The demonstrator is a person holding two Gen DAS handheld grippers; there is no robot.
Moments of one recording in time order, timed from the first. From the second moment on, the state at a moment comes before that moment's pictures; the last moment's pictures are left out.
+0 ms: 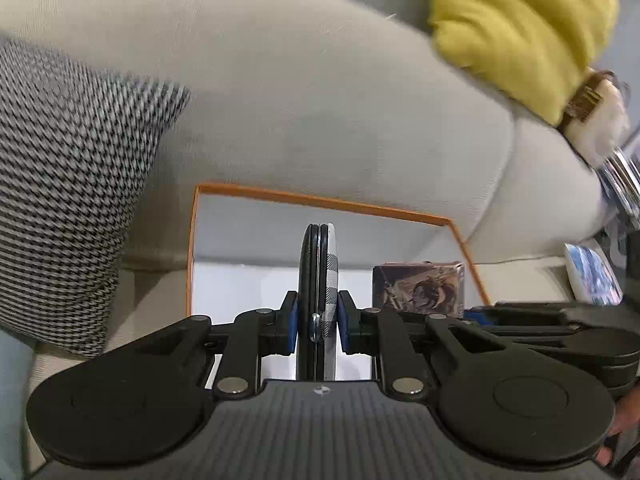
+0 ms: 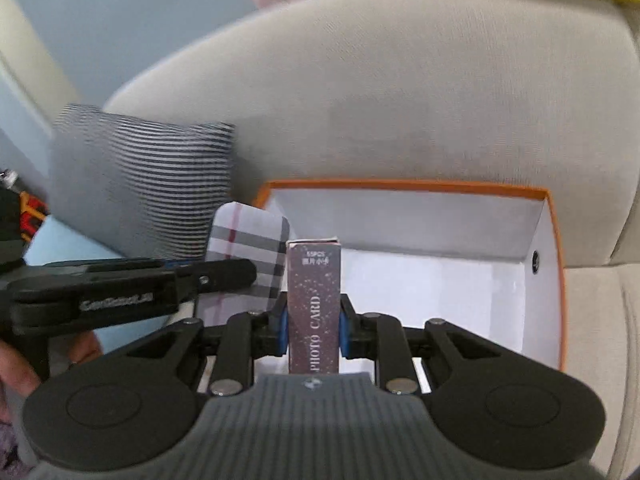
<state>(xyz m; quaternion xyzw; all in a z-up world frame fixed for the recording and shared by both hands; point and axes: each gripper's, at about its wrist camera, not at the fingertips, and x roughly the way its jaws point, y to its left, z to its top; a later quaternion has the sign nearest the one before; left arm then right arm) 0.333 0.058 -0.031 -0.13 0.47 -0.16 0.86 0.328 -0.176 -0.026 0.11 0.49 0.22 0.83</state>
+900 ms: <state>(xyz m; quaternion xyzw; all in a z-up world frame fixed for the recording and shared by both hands) 0.416 -0.031 -0.119 0.10 0.58 -0.10 0.81 0.405 -0.144 -0.131 0.15 0.57 0.20 0.79</state>
